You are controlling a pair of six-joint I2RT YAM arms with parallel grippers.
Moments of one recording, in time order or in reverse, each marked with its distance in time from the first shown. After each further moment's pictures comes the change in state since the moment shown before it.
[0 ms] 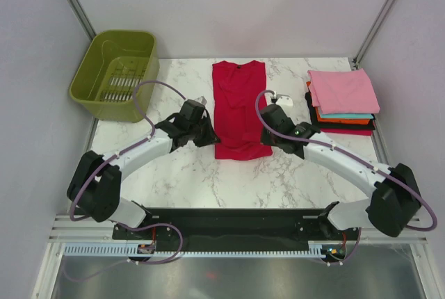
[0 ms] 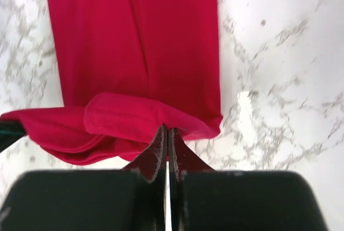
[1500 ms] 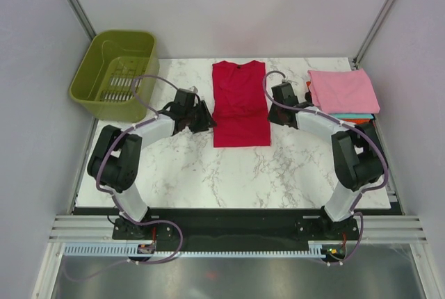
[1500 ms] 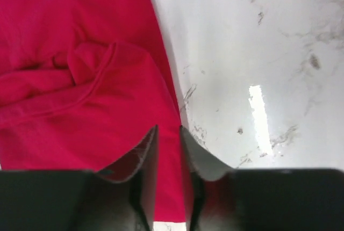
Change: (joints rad) left arm 0.204 0.293 0.169 0.146 0.072 0.076; right arm -0.344 0.445 0.191 0.254 -0.149 -0.115
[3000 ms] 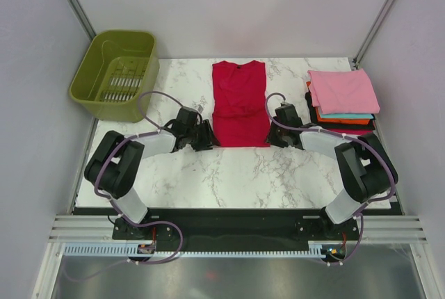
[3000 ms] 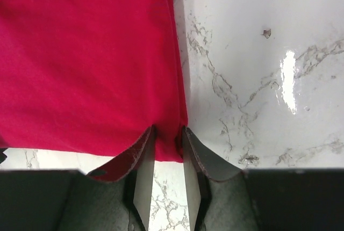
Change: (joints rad) left arm -0.067 -0.062 -0.285 0.161 0.085 -0.010; right arm 0.024 -0.136 -0.355 0.162 -0.215 0.060
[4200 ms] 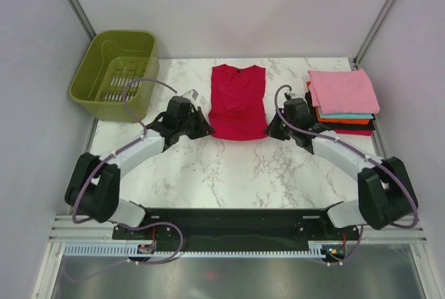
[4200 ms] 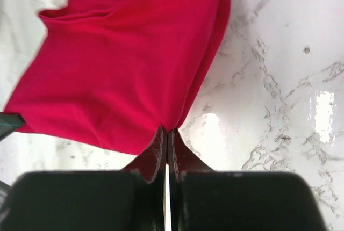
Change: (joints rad) left arm 0.000 -0.199 0.072 -0.122 -0.052 0.050; right arm 0.000 -0.194 0.004 -0.025 -0.096 -0.010
